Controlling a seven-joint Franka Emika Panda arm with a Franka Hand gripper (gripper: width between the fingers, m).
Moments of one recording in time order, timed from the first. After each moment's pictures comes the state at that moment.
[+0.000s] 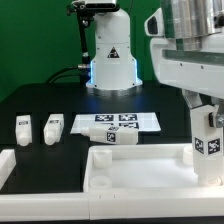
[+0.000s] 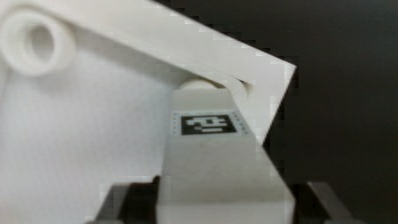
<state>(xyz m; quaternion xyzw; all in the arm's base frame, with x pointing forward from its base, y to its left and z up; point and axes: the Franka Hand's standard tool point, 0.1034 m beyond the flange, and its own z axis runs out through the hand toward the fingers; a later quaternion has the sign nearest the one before) 0.641 0.104 0.120 -0.78 0.62 0.03 0.08</state>
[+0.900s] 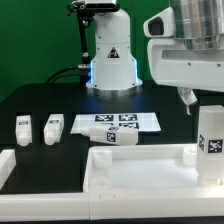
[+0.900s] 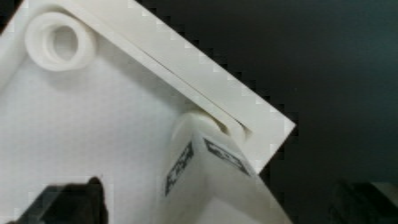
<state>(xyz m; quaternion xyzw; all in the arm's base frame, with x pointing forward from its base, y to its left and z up) 0.634 0.118 0.122 -0.90 0.42 0.03 0.08</state>
